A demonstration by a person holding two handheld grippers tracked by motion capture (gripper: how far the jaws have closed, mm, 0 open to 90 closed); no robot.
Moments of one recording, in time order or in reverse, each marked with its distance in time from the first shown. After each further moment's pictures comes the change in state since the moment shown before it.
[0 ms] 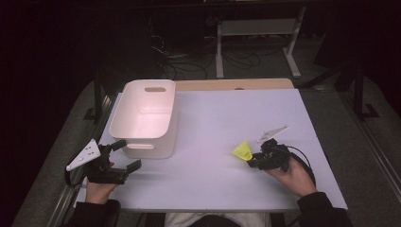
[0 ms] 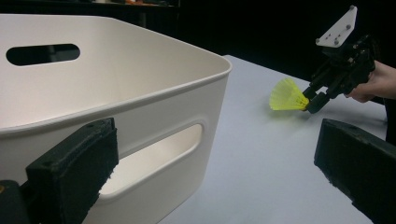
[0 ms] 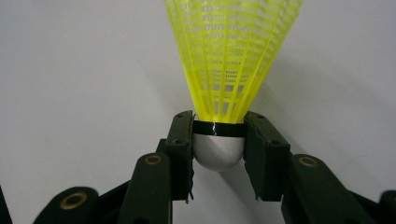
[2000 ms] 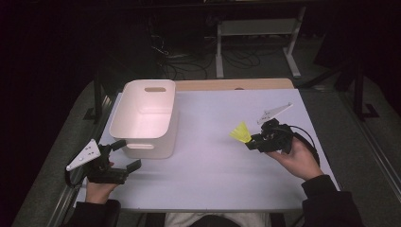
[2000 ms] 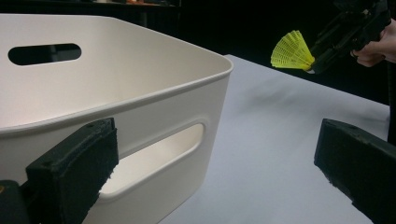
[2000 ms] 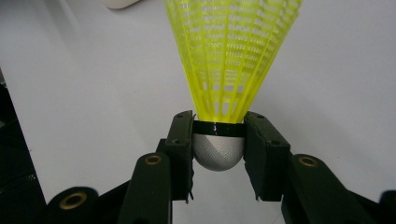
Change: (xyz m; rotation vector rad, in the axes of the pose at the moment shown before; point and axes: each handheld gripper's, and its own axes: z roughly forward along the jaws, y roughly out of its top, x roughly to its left) left arm 0.000 0.000 0.000 -0.001 0.003 0.000; right arm 0.006 0.056 -0.049 -0.053 -0.019 -0.085
